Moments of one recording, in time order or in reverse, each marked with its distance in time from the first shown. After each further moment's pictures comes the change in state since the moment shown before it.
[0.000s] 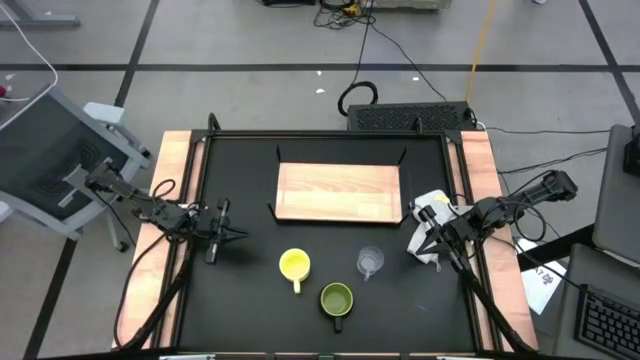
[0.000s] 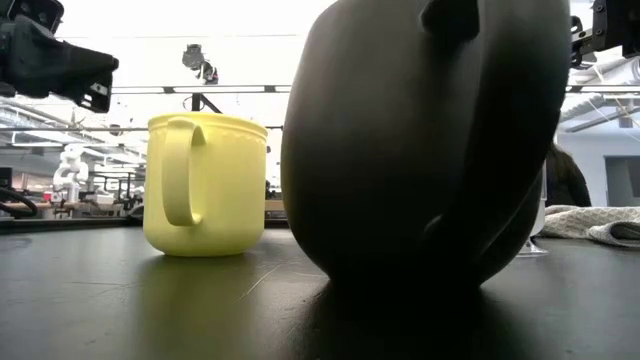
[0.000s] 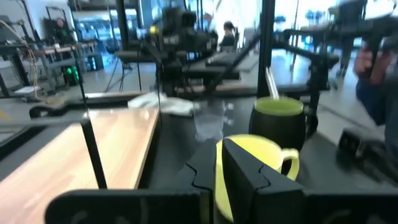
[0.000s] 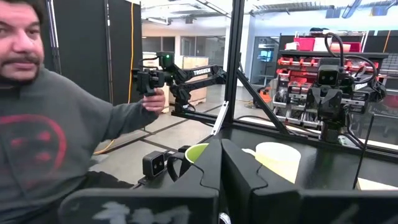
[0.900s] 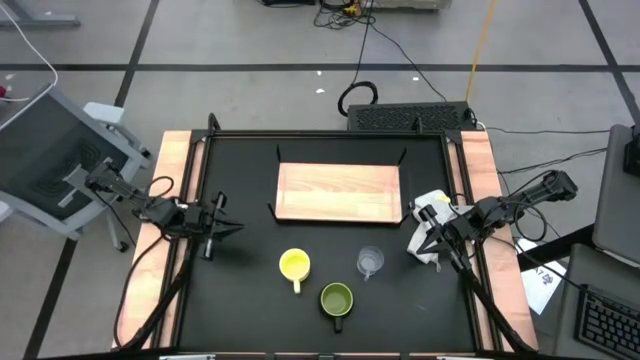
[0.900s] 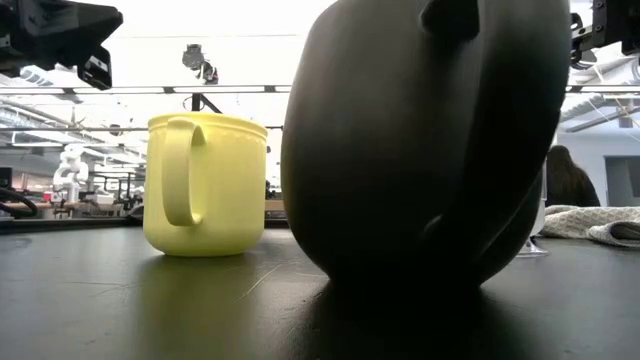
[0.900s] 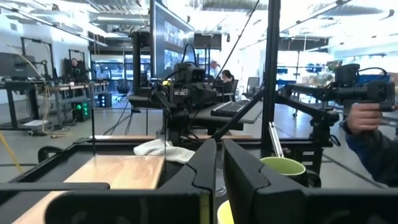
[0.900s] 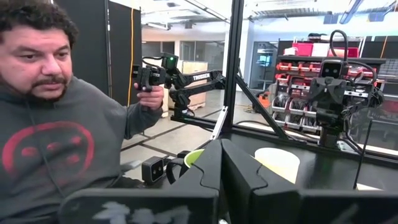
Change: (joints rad) left arm 0.000 0.000 0.000 0.210 -0.024 0.039; right arm 0.000 0.000 0.000 0.020 0.003 0.000
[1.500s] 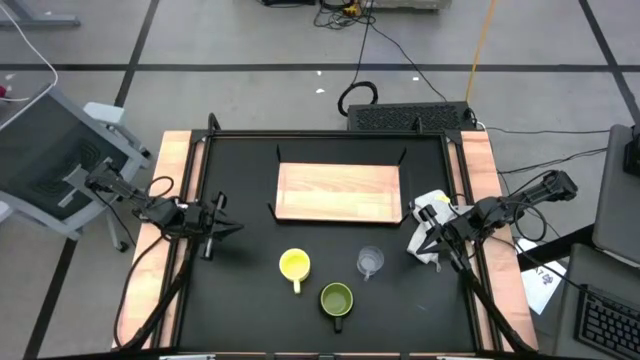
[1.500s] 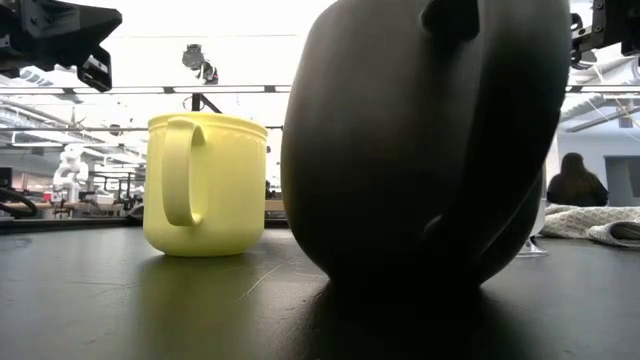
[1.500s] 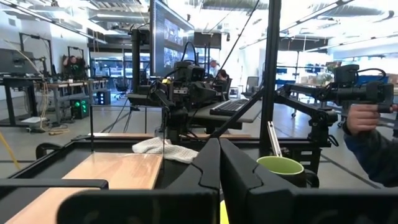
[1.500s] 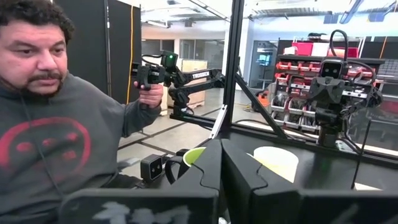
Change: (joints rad) left arm 0.000 0.000 0.000 -0.007 0.000 -0.015; right arm 0.000 0.000 0.000 -0.006 0.001 -0.015
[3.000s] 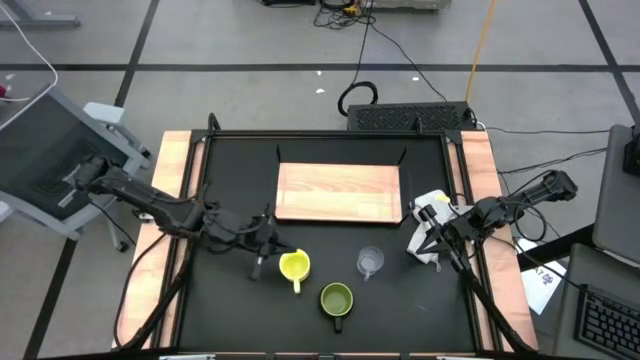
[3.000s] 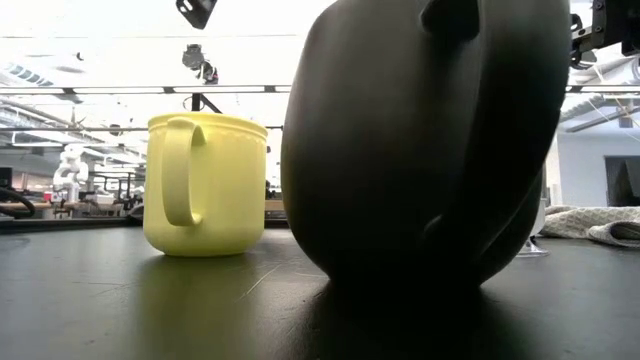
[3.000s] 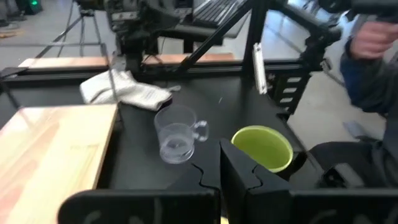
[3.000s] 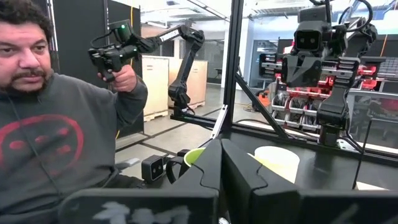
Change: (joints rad) left arm 0.150 0.997 0.764 -0.273 0.257 -0.149; right arm 0.000 0.000 0.000 0.002 0.001 0.016
